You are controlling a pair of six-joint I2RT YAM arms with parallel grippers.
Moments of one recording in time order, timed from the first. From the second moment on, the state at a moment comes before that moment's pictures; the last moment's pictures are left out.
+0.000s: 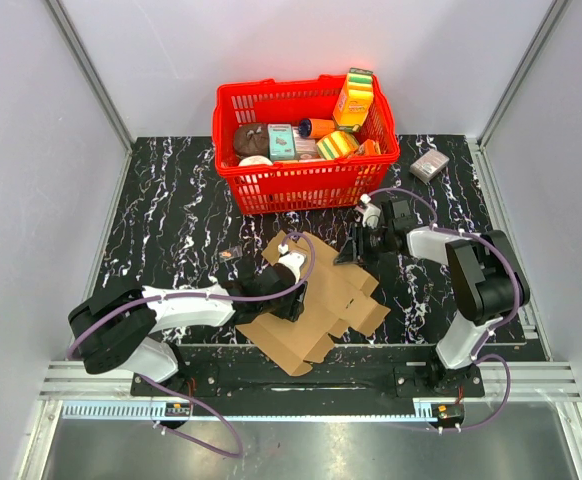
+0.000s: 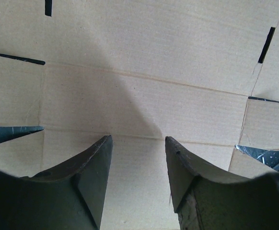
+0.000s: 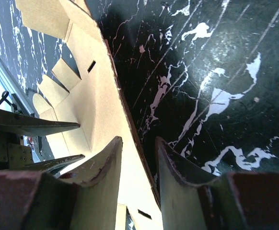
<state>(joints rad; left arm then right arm) -1.01 1.44 0.61 0.00 -0.13 -0.51 0.27 1.73 0.86 -0.07 -0.73 0.33</state>
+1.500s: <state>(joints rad) -0.98 1.07 0.68 -0.13 -0.21 -0.46 0.37 1.50 0.81 -0.05 -0.65 0.30</state>
